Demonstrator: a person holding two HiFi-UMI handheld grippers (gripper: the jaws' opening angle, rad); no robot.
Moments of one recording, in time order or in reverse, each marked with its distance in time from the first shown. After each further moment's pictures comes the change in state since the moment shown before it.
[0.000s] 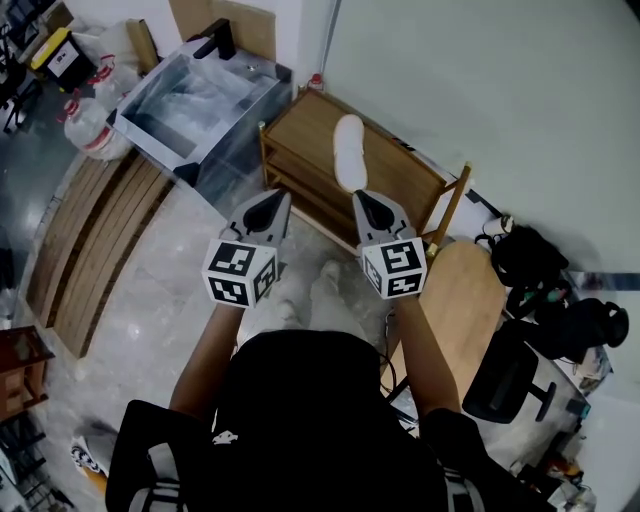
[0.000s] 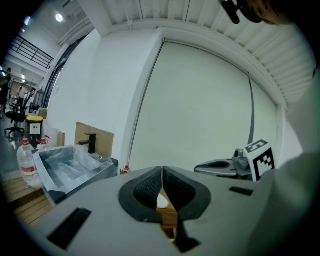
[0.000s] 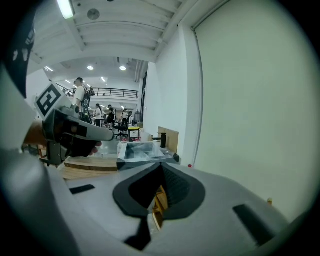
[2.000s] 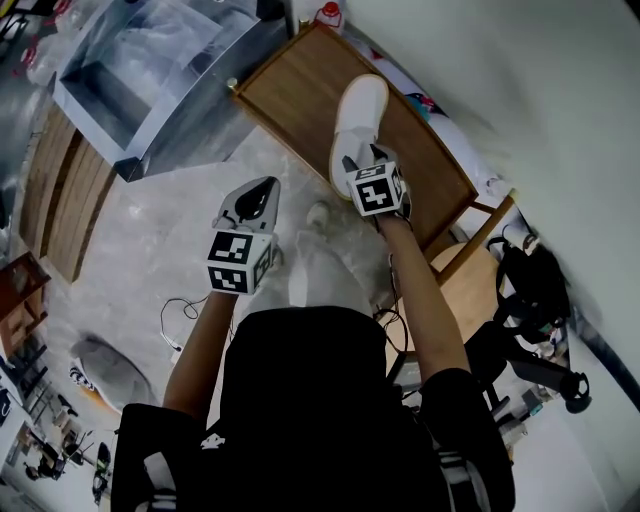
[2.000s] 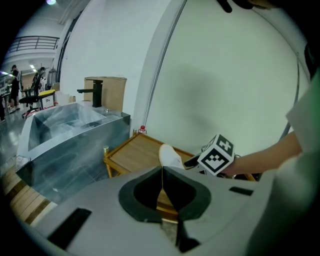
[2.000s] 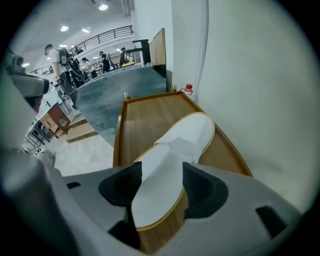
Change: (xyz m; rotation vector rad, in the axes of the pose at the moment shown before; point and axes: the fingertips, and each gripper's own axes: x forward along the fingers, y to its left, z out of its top) left arm 0.233 0.102 -0.161 -0.163 0.410 0.204; right arm 0.270 -0.164 -0.293 -0.003 0.791 0.178
